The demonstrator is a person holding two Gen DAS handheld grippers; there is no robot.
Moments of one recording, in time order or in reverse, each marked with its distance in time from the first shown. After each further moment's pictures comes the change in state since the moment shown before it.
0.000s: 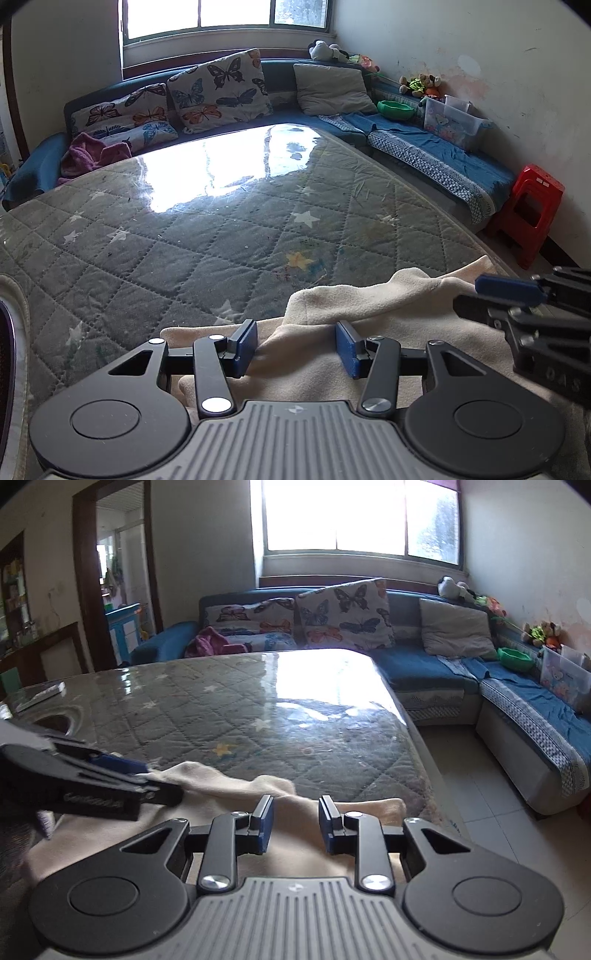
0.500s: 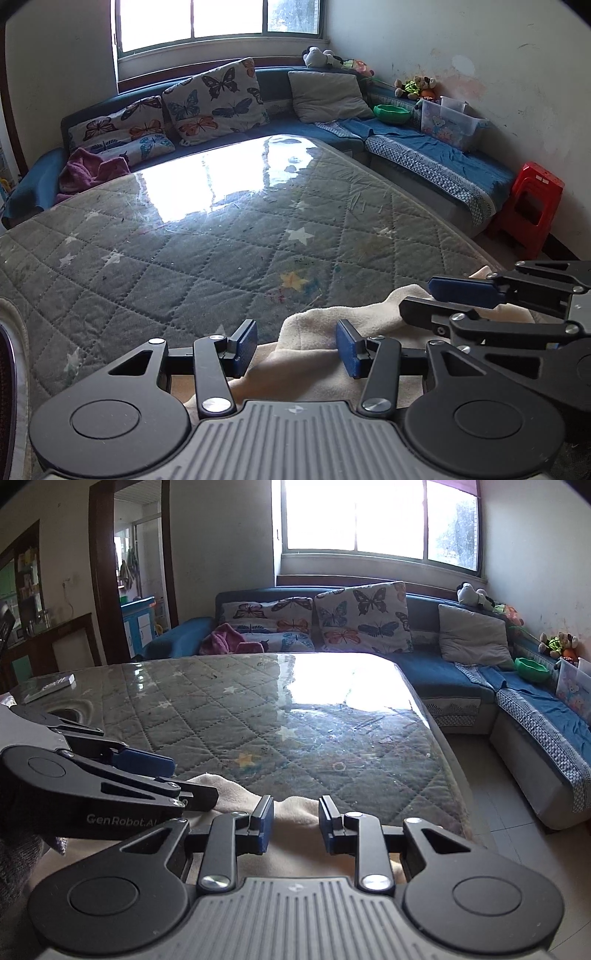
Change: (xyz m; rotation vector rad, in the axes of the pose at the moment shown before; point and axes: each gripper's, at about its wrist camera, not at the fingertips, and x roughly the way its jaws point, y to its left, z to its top) left arm 0.010 -0.006 0.012 0.038 -0.024 0.007; right arm 0.027 0.019 0.016 -0.045 0.013 0.025
